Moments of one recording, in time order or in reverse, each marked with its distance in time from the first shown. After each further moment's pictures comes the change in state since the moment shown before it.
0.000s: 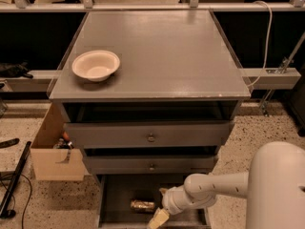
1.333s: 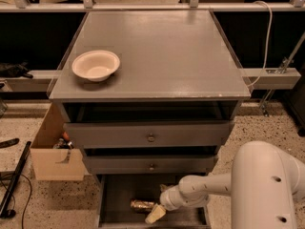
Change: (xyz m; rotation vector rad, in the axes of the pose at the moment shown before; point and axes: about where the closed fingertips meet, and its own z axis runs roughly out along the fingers) arm 0.013 -0.049 0.041 0.118 0.016 -0.001
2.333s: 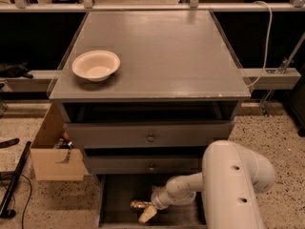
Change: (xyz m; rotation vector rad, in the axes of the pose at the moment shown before) arm 0.005 -0.016 0.075 -0.011 0.048 -0.052
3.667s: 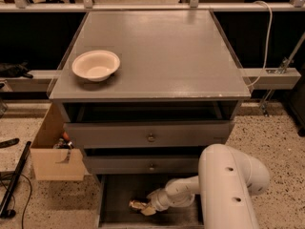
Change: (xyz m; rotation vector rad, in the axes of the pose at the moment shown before) arm 0.017 -0.008 0.022 0.019 0.010 -0.019
